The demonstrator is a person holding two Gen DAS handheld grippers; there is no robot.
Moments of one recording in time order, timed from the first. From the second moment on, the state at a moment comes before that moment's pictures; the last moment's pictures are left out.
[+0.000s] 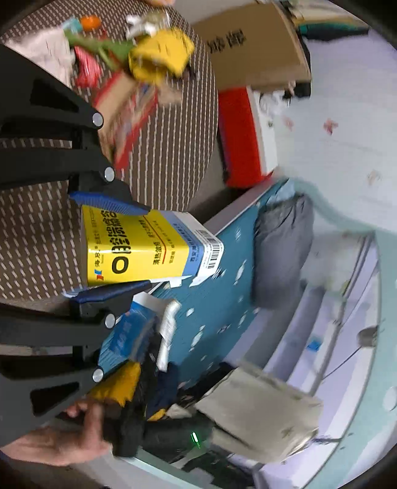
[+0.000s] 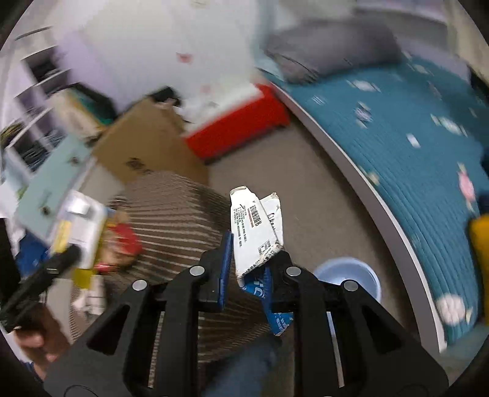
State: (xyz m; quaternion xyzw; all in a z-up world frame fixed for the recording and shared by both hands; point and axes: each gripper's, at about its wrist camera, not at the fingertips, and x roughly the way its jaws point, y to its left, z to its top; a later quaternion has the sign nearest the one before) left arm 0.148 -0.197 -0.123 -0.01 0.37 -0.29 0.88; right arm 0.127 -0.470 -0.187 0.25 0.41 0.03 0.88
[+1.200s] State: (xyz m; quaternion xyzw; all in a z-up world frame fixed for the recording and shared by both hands) left arm 0.184 -0.394 -0.241 0.11 0.50 -0.32 0.80; right arm 0.077 -0.587 -0.269 0.36 0.34 -0.13 0.86
